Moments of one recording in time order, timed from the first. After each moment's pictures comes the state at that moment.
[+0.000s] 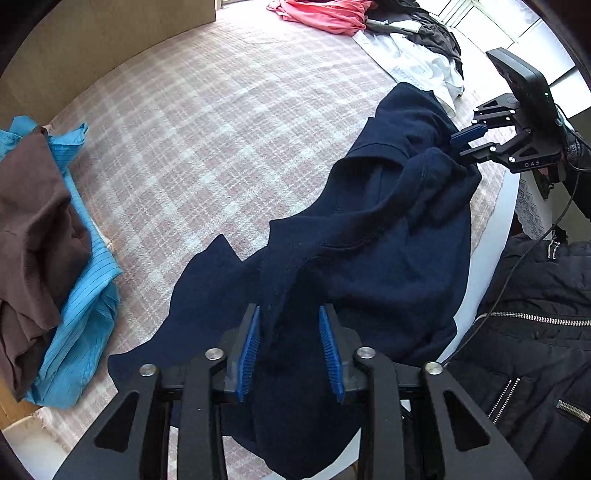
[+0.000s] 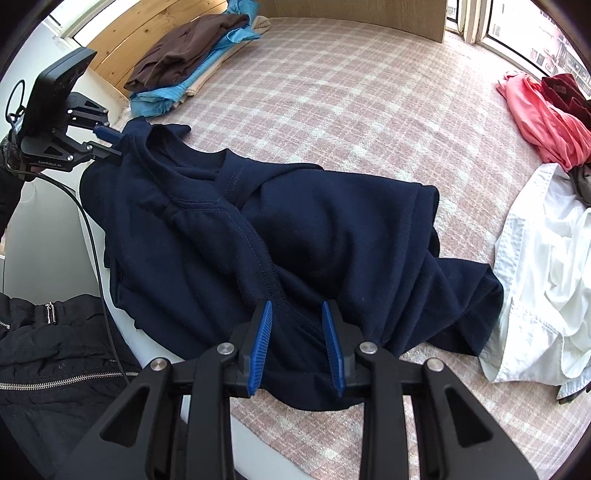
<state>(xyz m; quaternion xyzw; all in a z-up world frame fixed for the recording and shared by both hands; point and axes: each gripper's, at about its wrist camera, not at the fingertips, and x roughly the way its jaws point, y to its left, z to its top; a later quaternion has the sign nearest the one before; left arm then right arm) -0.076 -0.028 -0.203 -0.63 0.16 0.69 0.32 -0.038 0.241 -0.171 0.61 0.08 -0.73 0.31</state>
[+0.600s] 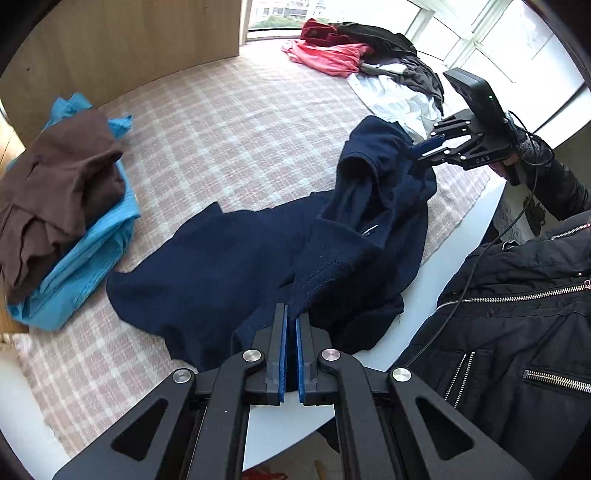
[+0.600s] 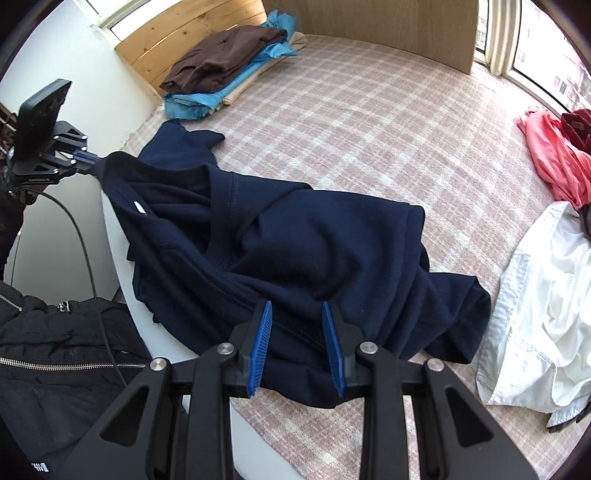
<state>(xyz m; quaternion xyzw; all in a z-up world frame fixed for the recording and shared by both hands) 0.000 -0.070 -0.162 -0.60 0.09 0.74 0.29 -0.029 0.236 -0.153 0.57 0.10 -0.72 0.38</state>
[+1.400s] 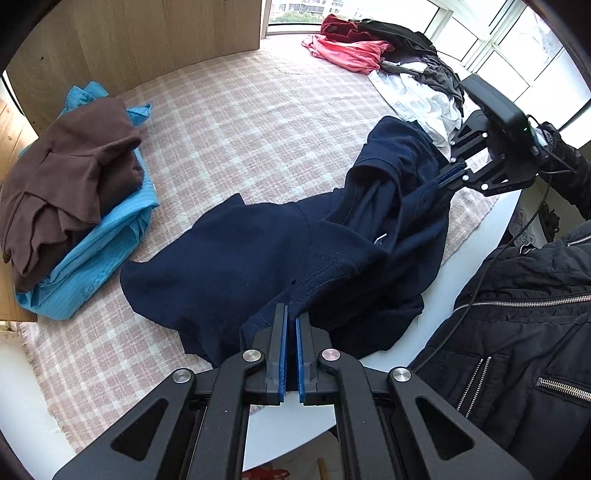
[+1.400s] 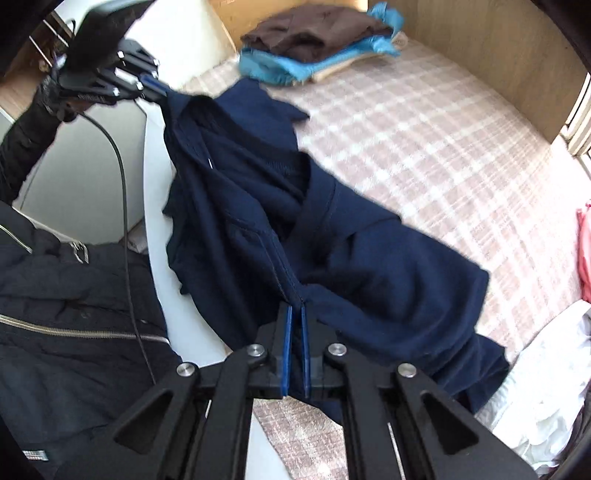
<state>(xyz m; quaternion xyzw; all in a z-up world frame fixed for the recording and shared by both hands) -0.010 -0.068 -0.154 -0.59 0.11 0.75 0.27 -0.020 0.199 -0.121 0.53 0.19 -0.69 0.46</state>
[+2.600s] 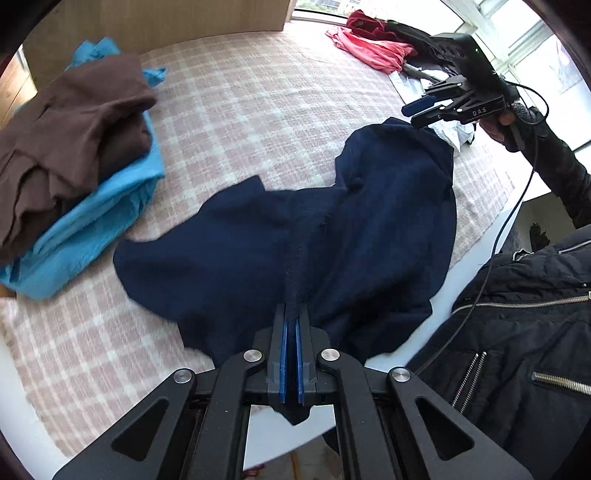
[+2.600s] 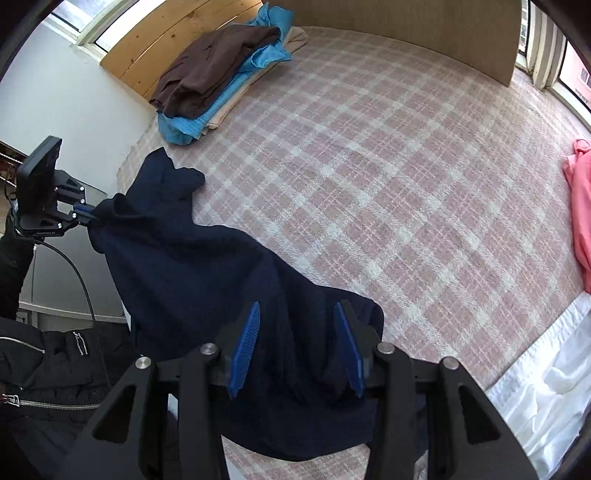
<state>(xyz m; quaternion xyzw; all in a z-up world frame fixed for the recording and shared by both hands) -0.024 -0.103 -0.184 -0.64 0.04 0.72 0.26 -0.149 0.210 -0.158 0.61 0.08 -0.67 0.42</state>
